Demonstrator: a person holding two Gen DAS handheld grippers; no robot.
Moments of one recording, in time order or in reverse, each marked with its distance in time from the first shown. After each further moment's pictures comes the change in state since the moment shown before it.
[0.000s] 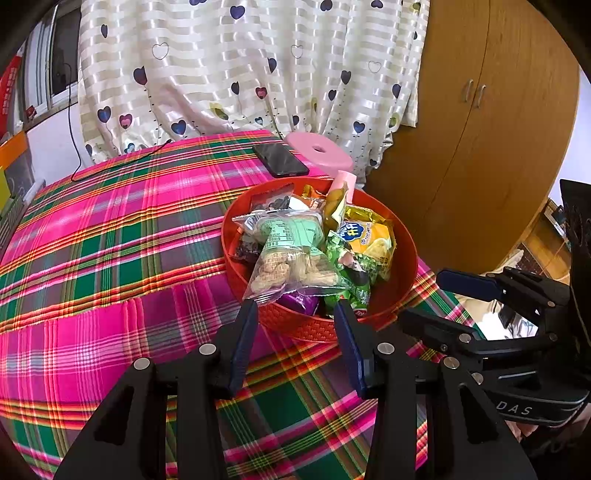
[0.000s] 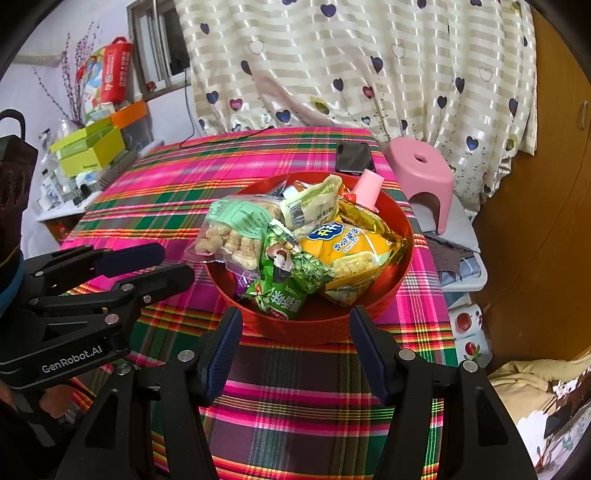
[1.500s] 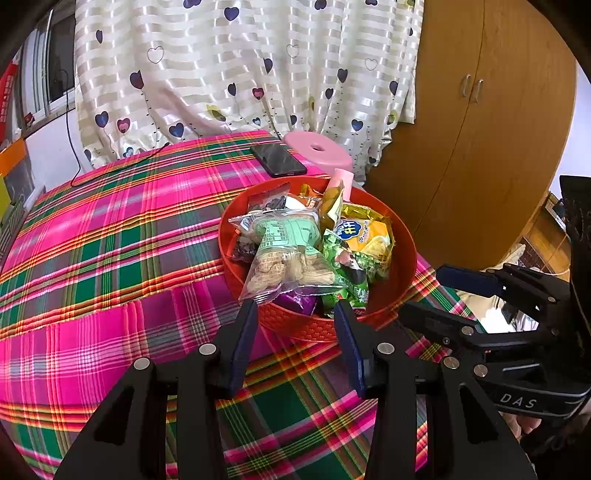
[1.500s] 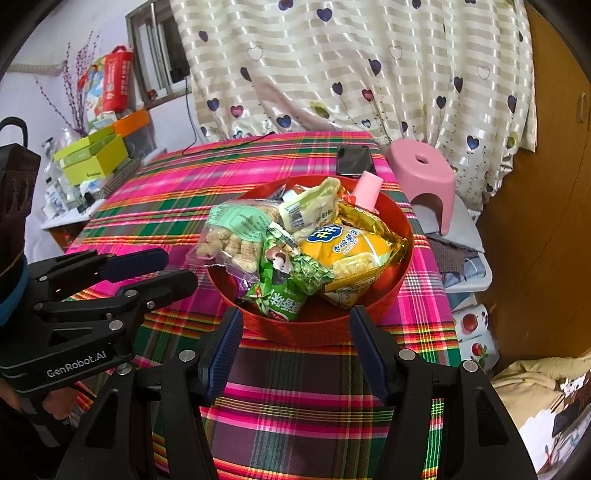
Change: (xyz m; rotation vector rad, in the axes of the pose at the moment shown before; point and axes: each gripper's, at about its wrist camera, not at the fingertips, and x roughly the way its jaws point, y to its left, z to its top) left arm -0.001 -0.004 0.000 0.010 0.001 0.005; right arm -0.007 -0.005 0.004 0.033 -0.018 0.022
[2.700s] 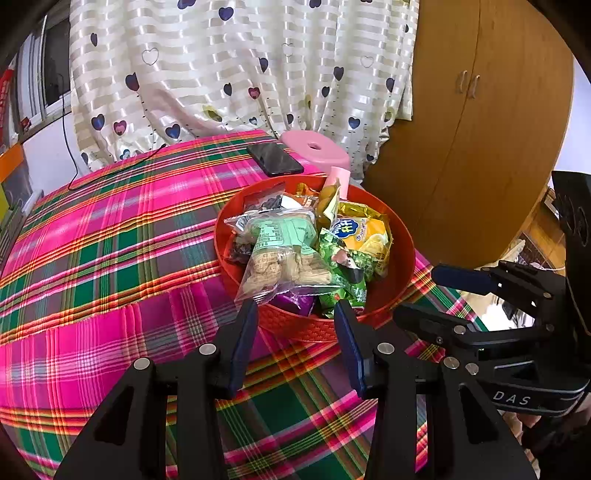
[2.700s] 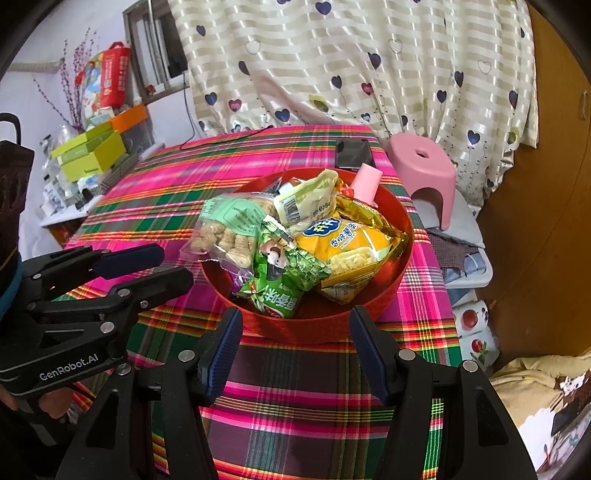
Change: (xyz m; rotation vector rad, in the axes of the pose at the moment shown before) left arm 0.001 -0.002 0.001 0.022 0.004 0.001; right arm 0.010 -0.006 -0.004 -0.002 0.020 0.001
